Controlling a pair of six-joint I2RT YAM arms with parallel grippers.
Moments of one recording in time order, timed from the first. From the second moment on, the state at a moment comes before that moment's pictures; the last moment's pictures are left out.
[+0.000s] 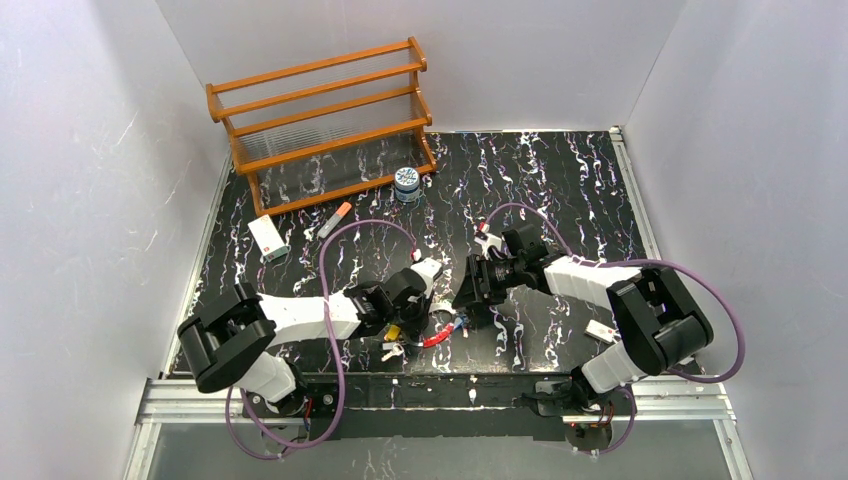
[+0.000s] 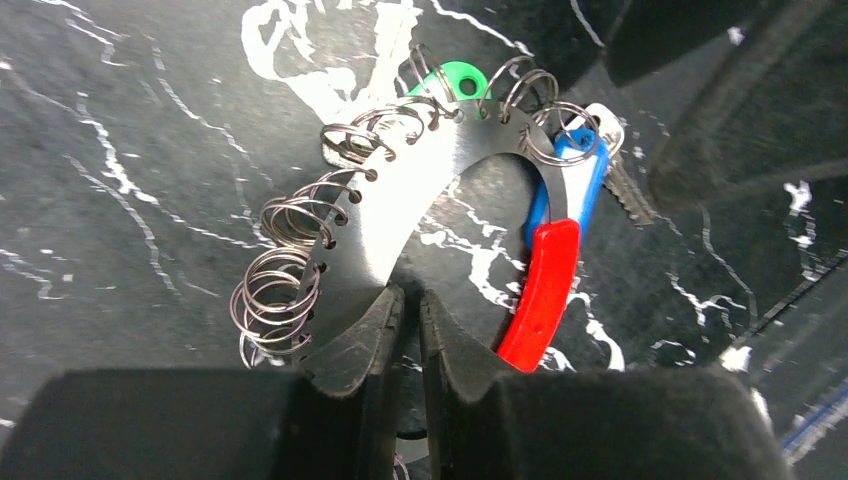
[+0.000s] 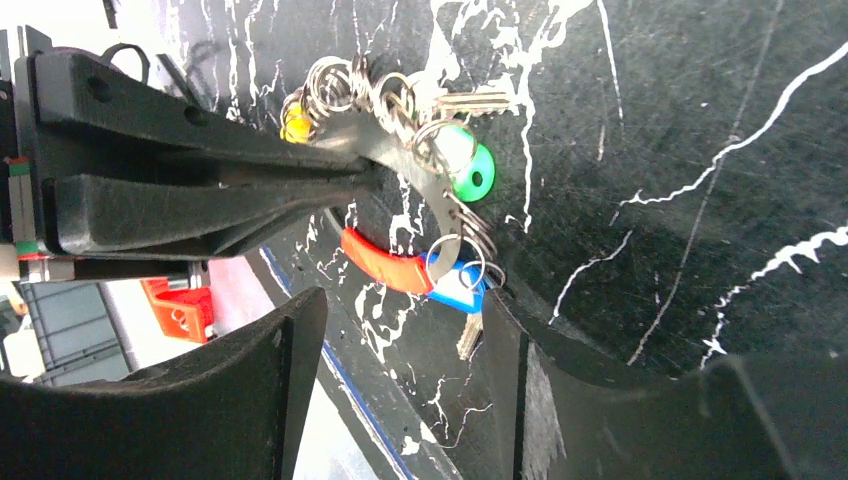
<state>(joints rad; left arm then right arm) -1.01 1.44 0.59 0.00 -0.05 -0.43 0.53 1.49 0.64 -0.09 -0.75 0.48</state>
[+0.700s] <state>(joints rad) -1.00 1.50 0.70 -0.09 -0.16 -0.12 0.52 1.53 0.70 -0.11 -0.72 0.43</state>
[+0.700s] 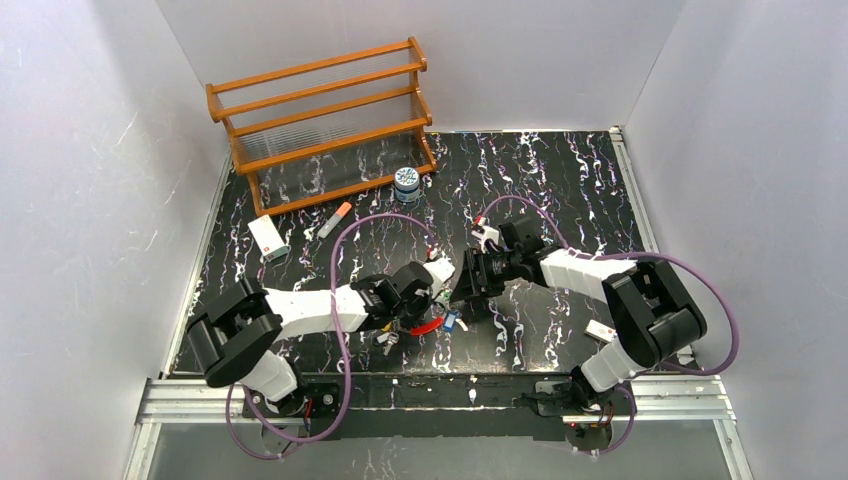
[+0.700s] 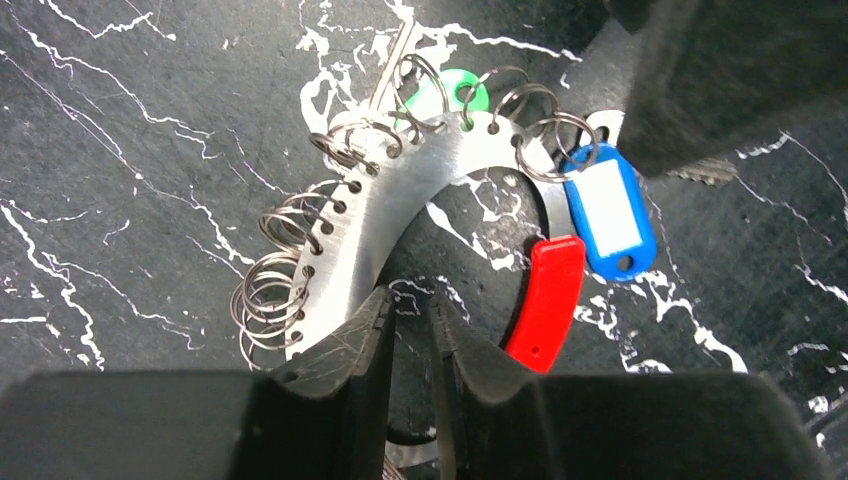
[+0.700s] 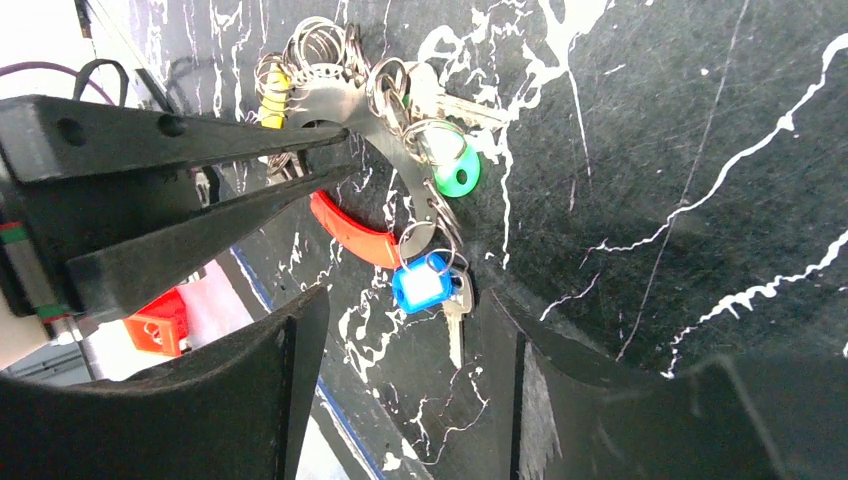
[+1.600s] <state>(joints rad) -0.74 1.18 0.34 0.51 0.27 -0.50 0.49 1.71 0.78 -0.01 -0.80 0.36</state>
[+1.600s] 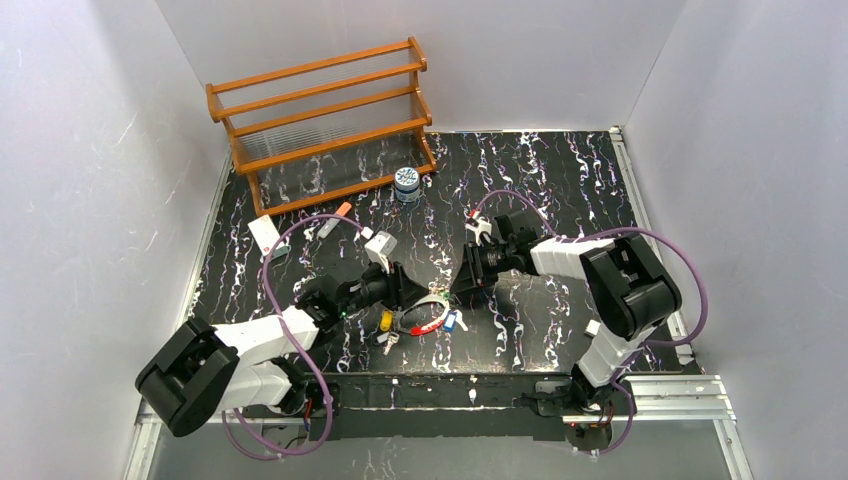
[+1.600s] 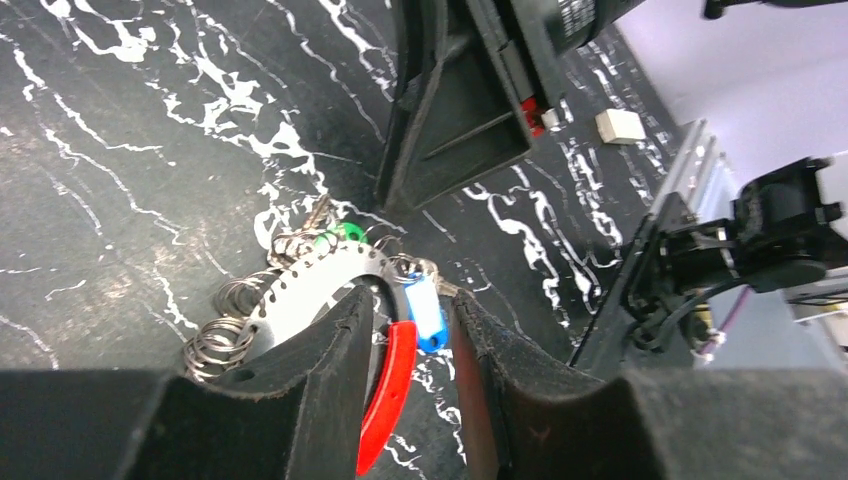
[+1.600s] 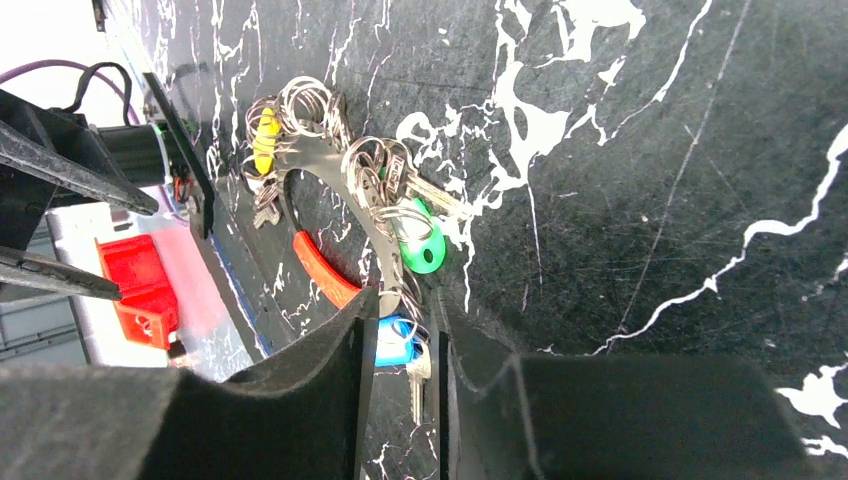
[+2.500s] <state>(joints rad) -0.67 1.20 0.32 0.66 0.39 -0.62 0.49 1.81 0.82 0.02 -0.94 0.35</state>
